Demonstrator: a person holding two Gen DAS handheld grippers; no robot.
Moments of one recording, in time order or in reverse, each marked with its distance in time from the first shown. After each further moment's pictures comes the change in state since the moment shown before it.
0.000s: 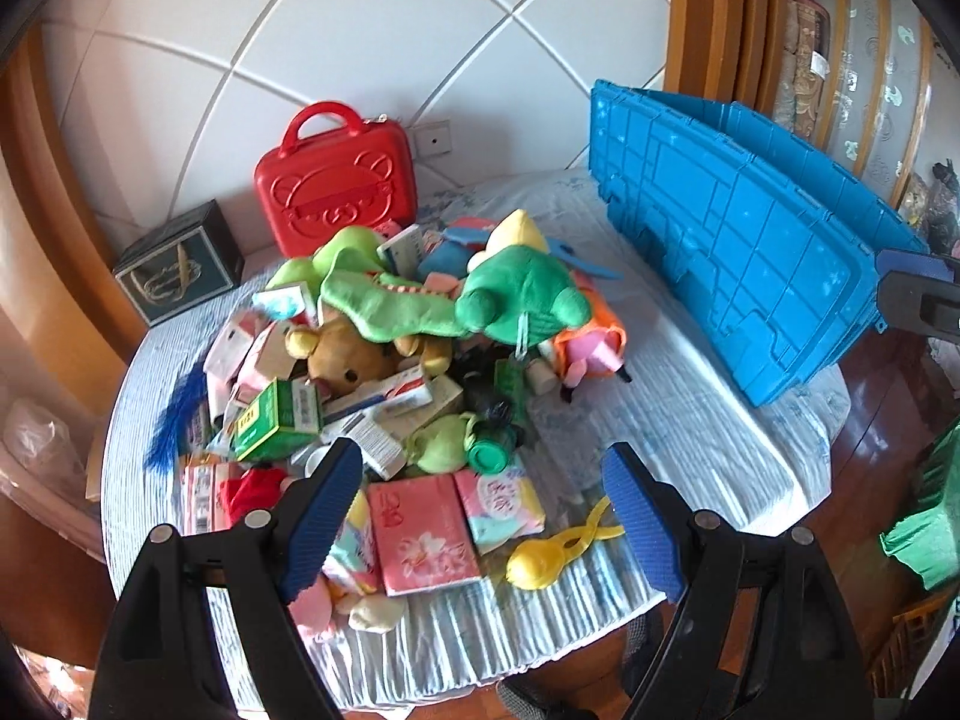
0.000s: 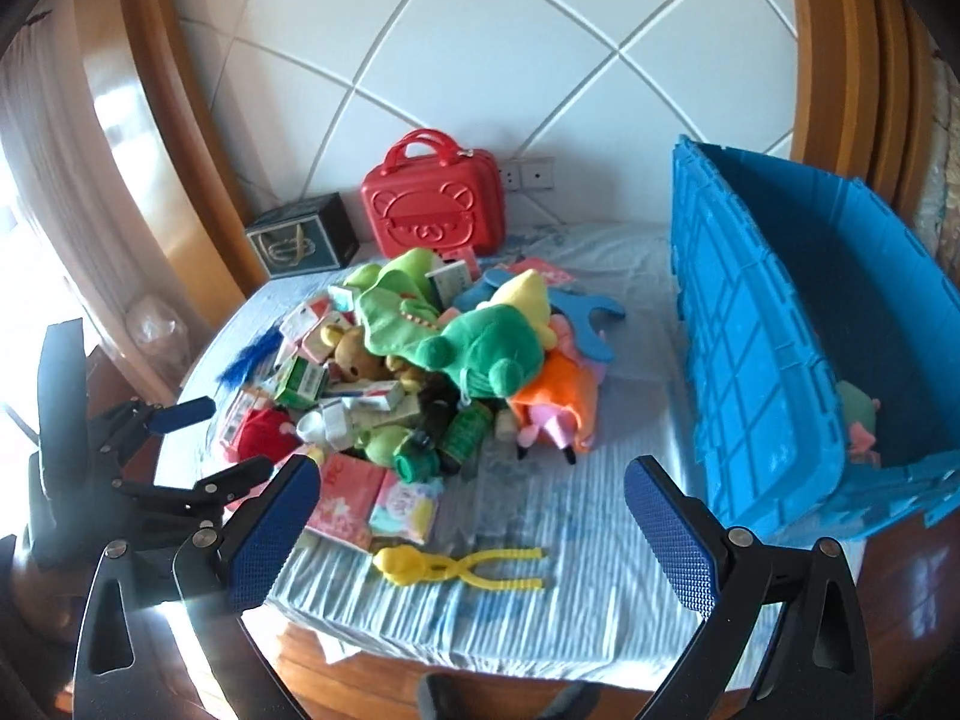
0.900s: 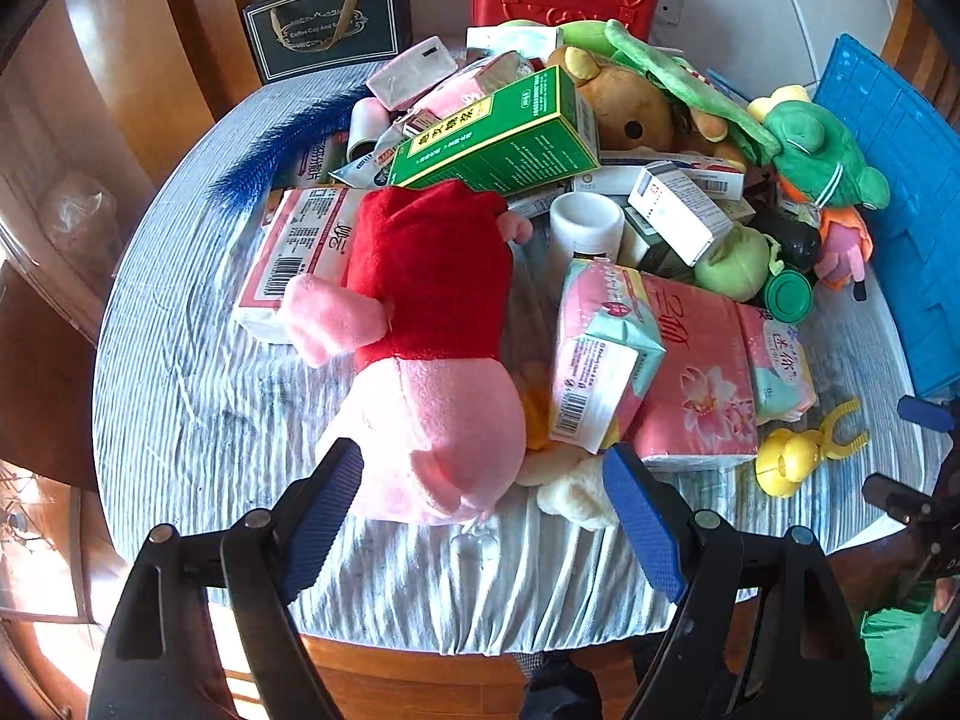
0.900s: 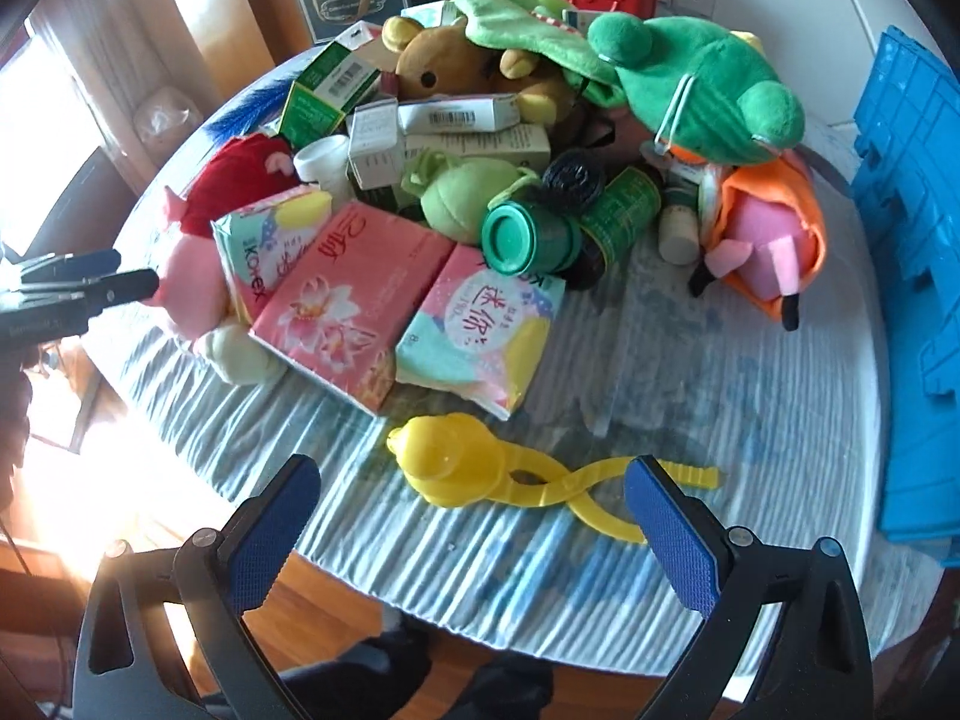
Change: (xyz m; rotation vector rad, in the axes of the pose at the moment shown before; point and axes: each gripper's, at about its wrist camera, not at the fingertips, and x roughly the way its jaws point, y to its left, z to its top) left arm 0.117 0.163 -0.144 -0.334 0.222 0.140; right arm 0.232 0.082 -0.133 -0.224 0.347 0.035
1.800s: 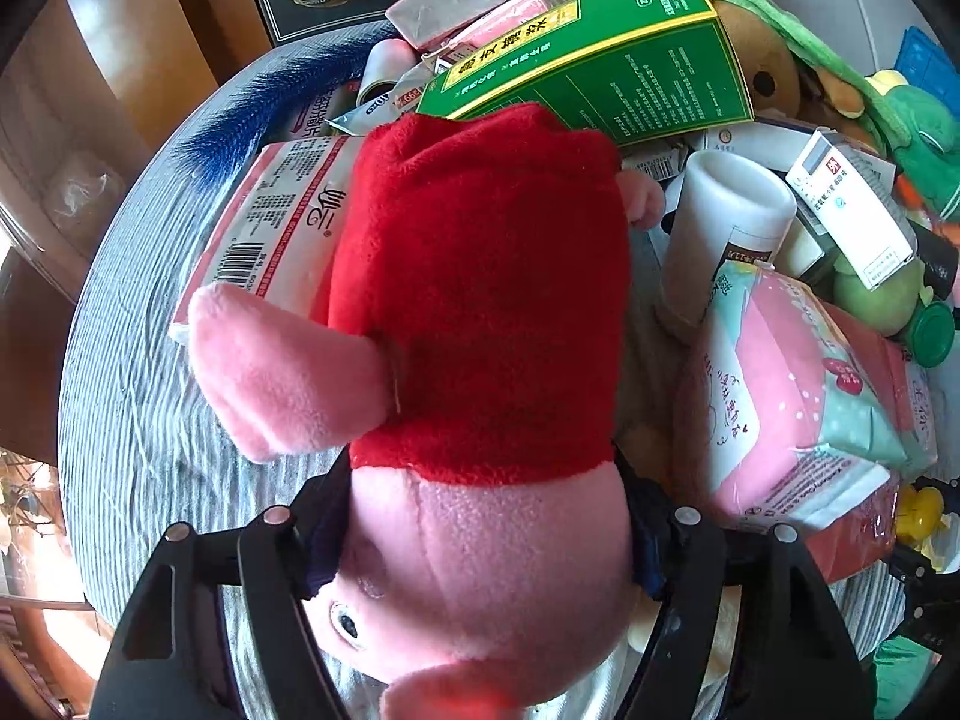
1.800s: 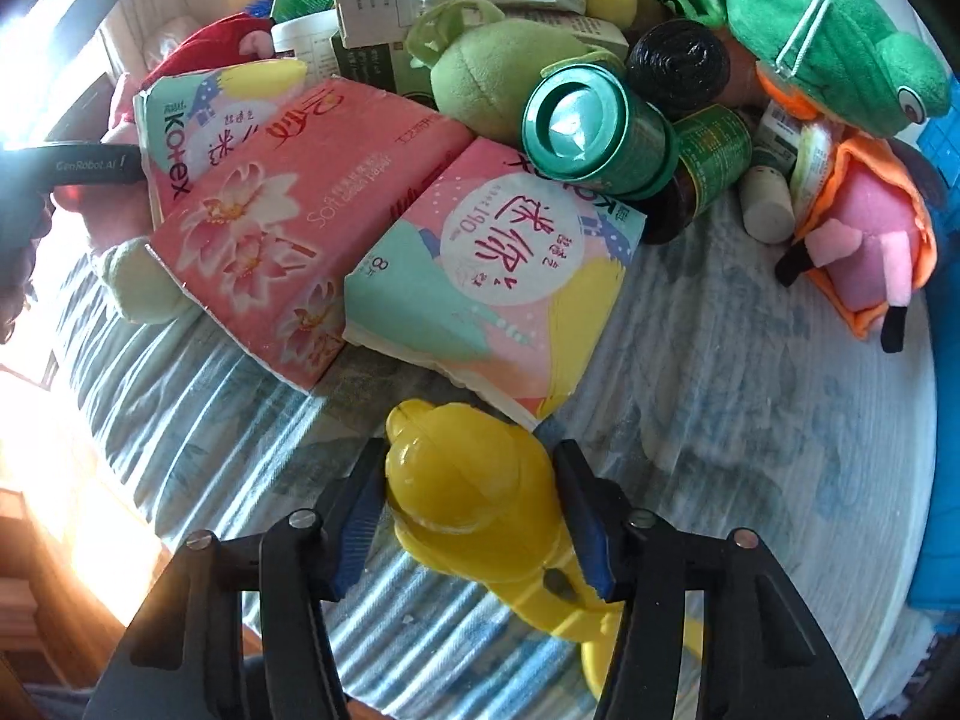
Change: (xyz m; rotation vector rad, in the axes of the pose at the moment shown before) left arm 0.091 0.017 0.023 -0.030 0.042 0.070; right arm 0.079 0.003 -0.006 -0.104 0.053 -0.023
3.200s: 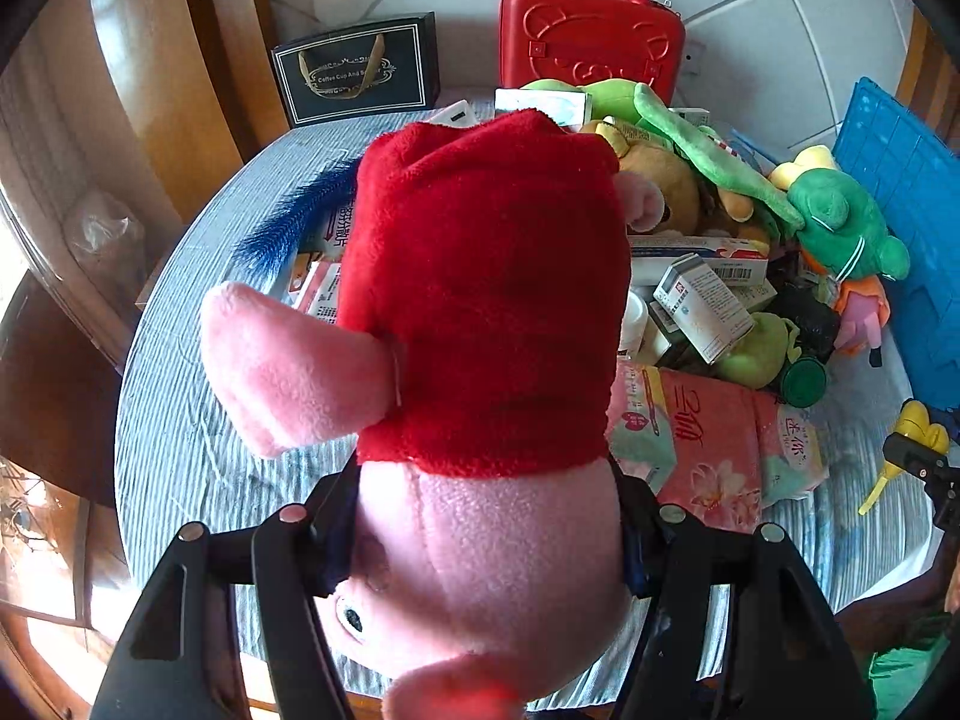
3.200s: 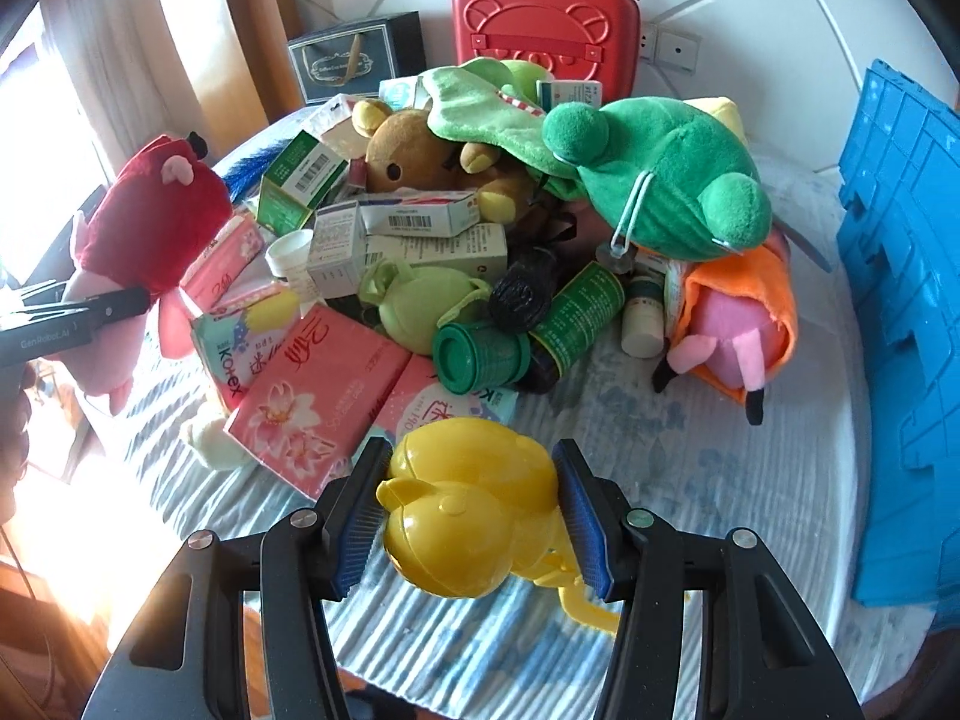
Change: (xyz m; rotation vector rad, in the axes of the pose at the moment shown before) left arm -0.108 -0.011 0.004 -0.005 -0.147 -0.020; right arm -0.105 -0.038 0.029 0.112 -0.211 0.005
